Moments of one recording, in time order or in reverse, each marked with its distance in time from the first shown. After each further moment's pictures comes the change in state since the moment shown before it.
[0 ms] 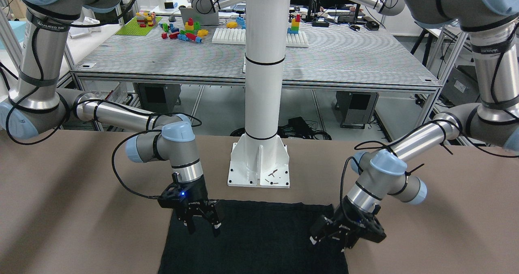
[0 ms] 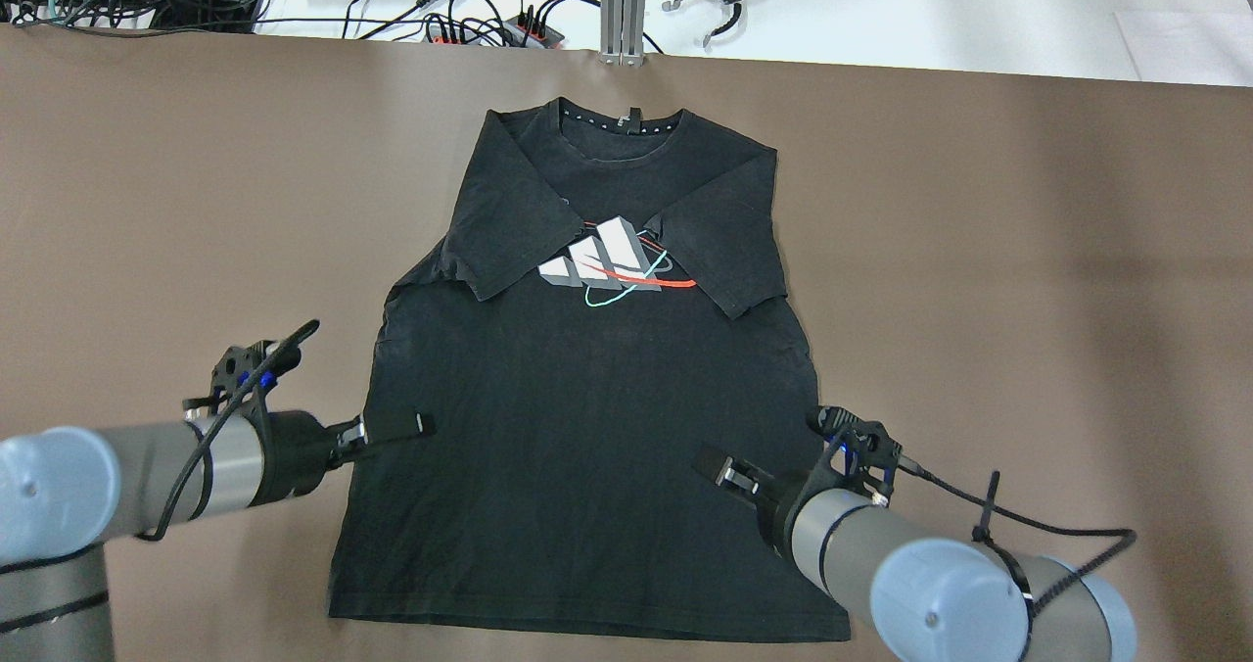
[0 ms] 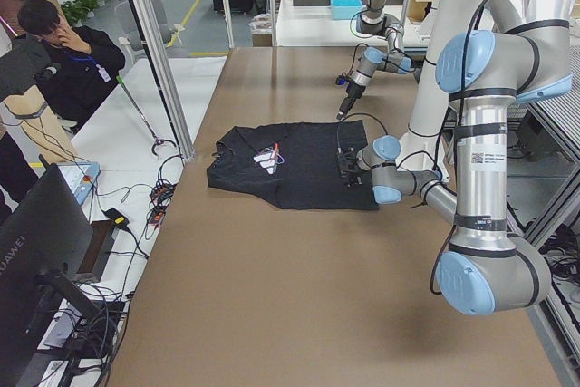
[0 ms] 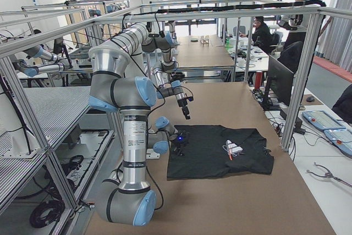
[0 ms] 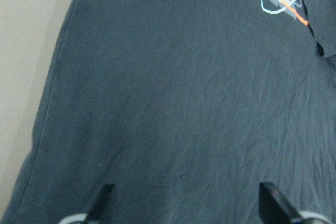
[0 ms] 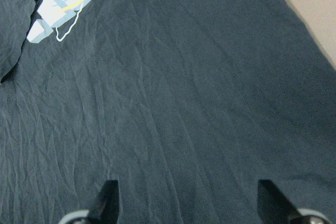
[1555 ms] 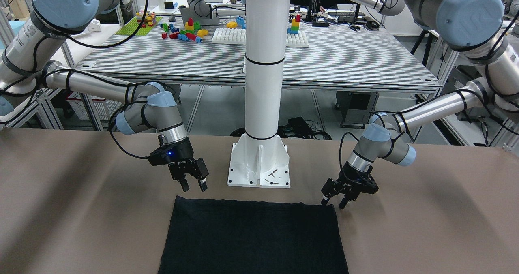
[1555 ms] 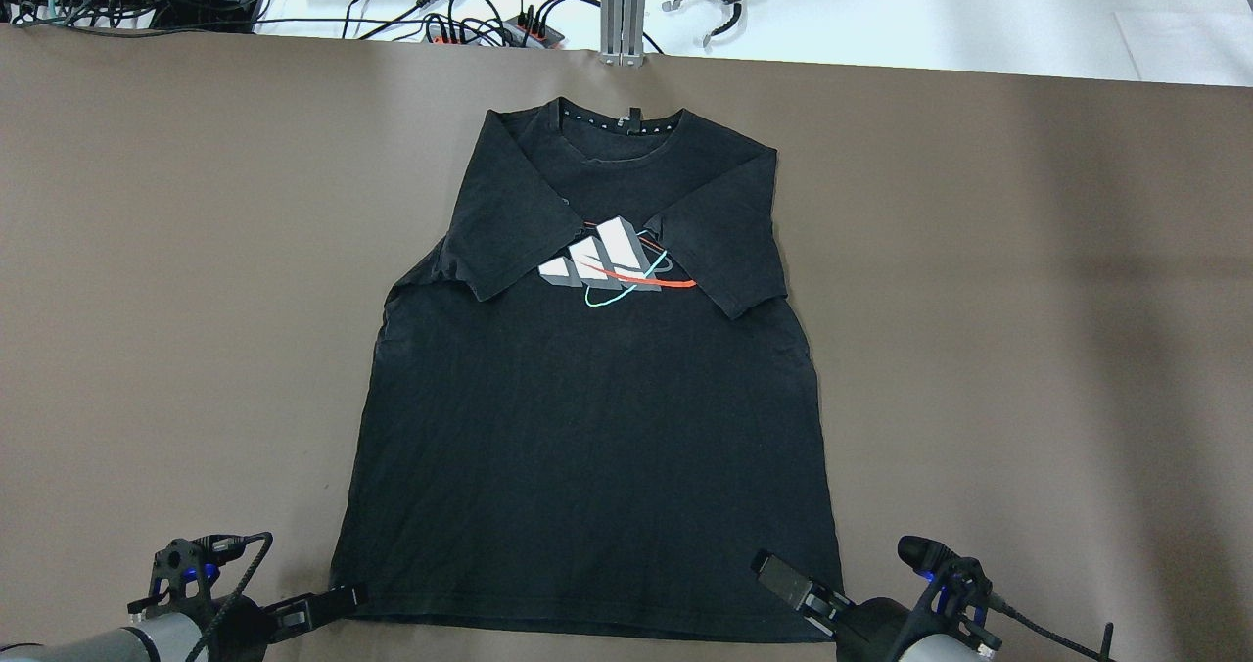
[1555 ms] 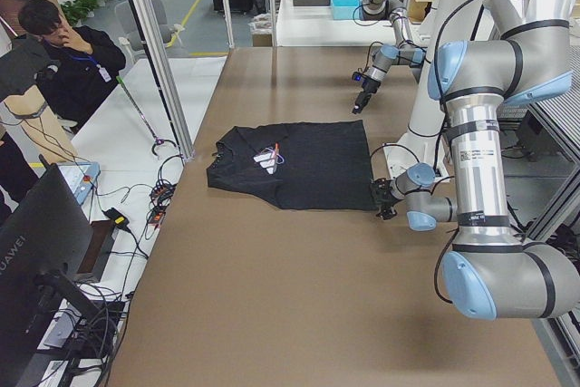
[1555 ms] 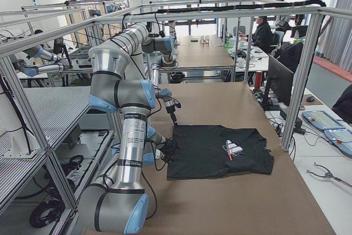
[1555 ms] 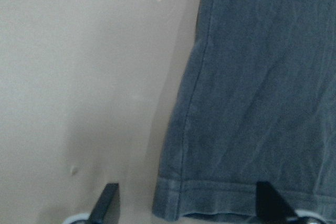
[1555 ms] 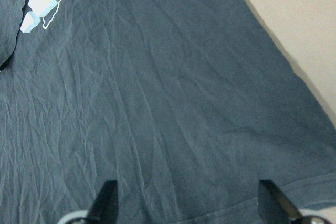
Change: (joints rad) left arm 0.281 0.161 0.066 -0.064 0.239 -0.093; right arm -0.175 -0.231 0.055 0.234 -0.173 0.098
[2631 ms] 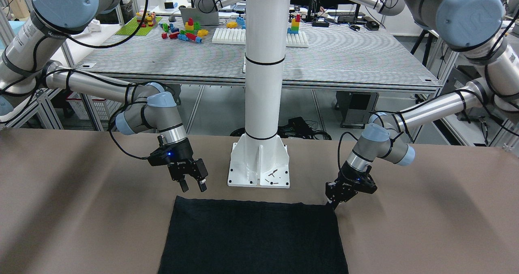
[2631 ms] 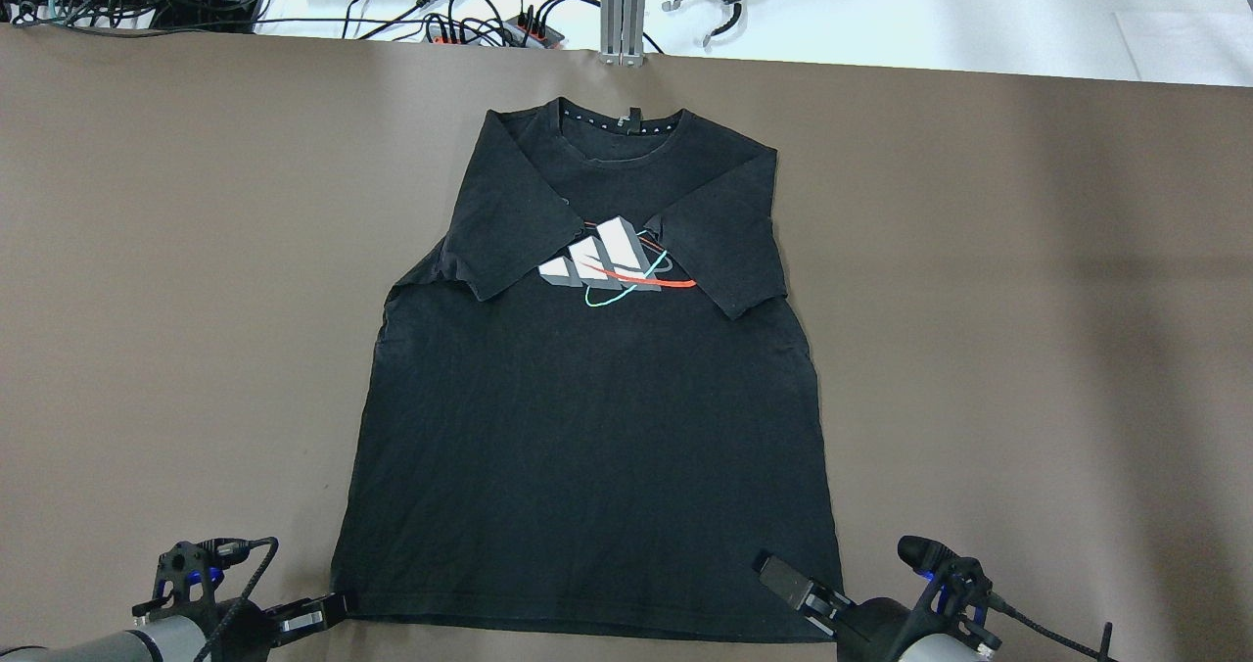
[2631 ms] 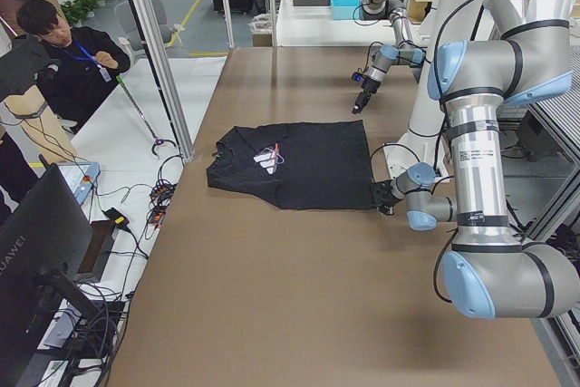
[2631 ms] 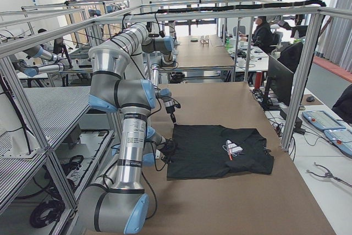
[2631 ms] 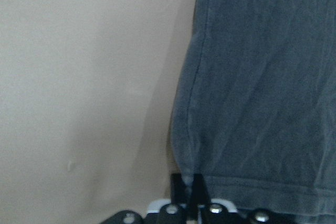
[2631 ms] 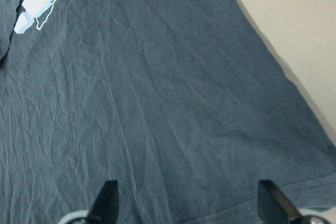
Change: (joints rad) left arm 0.005 -0.004 0.000 0.005 -0.002 0.015; right arm 0.001 -0.006 -0.003 -0.004 0.001 -0.003
